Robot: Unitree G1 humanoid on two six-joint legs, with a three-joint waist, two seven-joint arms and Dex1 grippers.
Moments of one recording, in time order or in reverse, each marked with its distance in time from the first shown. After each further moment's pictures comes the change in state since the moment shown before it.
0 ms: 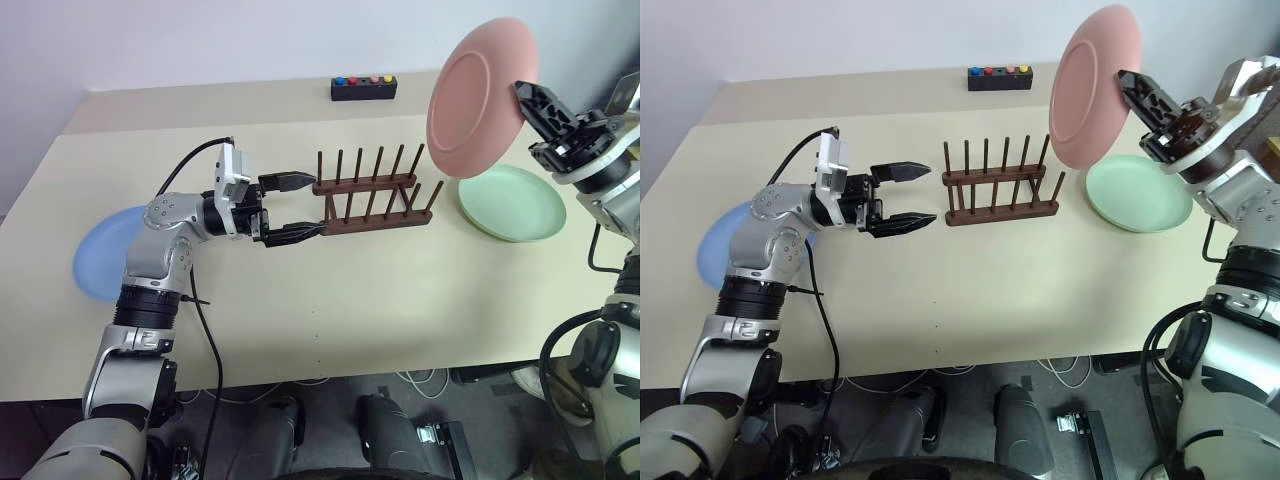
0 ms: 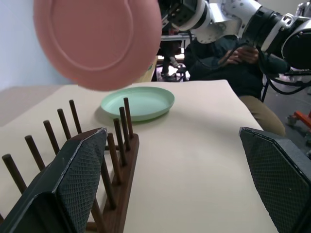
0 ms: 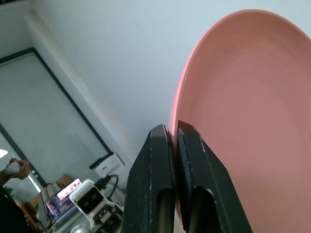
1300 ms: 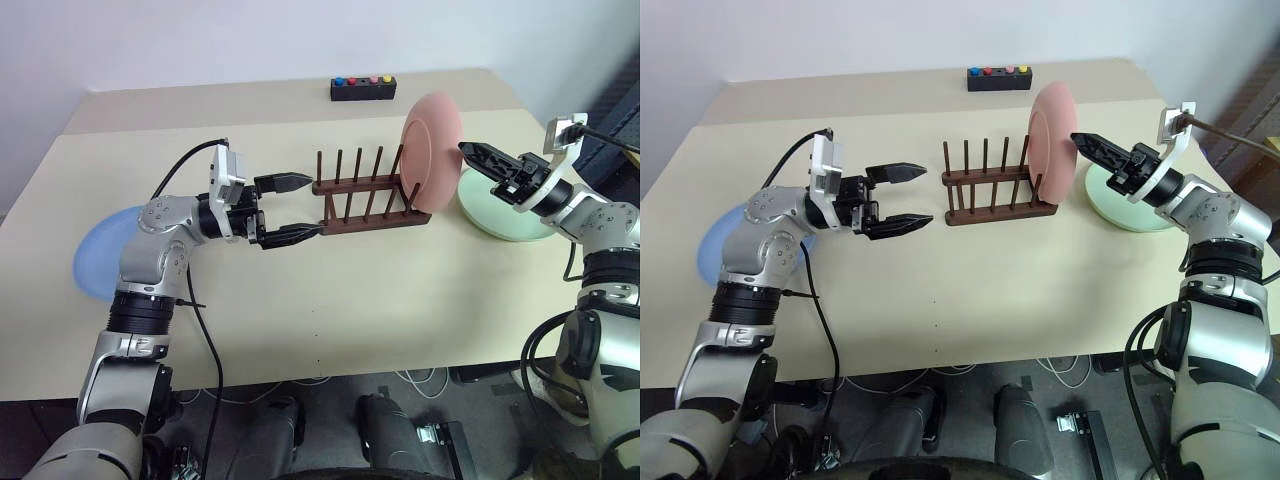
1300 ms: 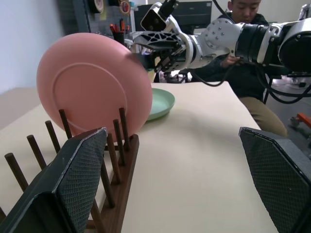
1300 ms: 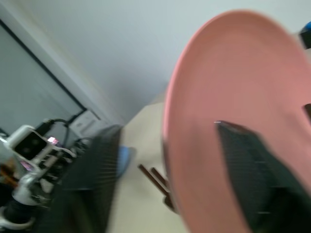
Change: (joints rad) left arm 0.028 0.017 0.008 -0.039 -0.019 0.019 0.015; right arm -0.068 0.026 0.147 0.277 -0.378 -0.197 0.221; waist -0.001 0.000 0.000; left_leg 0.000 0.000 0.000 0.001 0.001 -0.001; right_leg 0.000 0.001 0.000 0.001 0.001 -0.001
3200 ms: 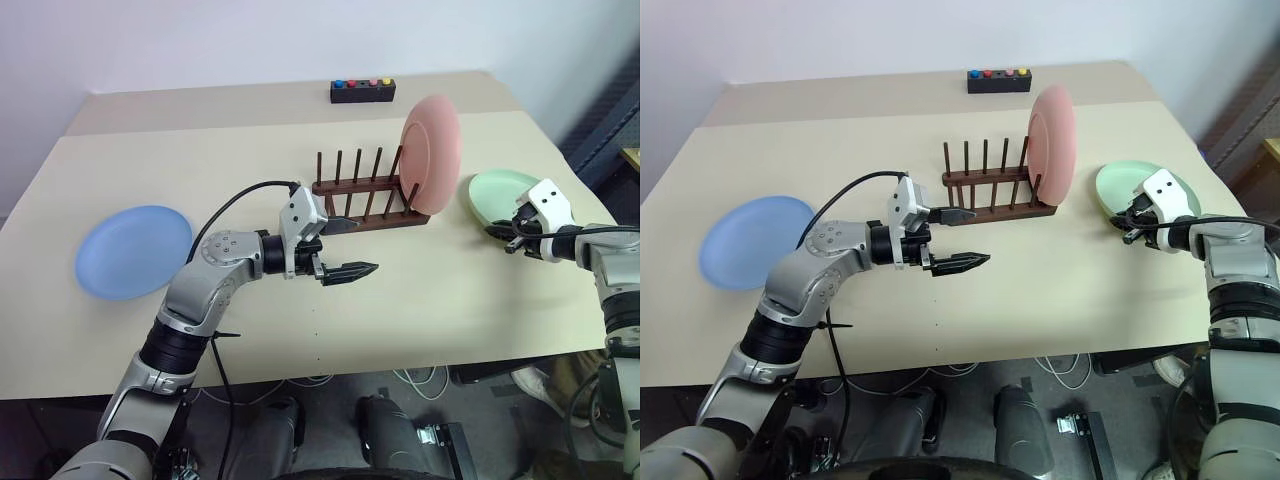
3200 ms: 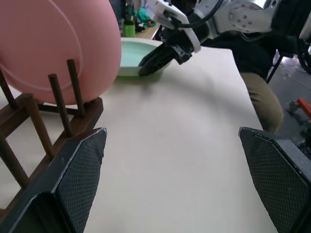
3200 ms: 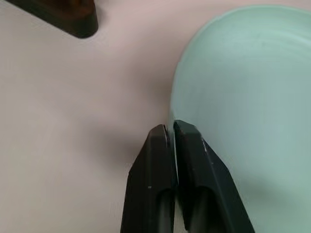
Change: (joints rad) left arm 0.120 -0.093 -0.226 -0.343 0.085 0.322 0.358; right arm 0.248 -0.148 0.275 -0.030 -0.559 -0.494 -0.237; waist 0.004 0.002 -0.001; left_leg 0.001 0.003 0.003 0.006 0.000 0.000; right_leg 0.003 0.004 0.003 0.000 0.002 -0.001
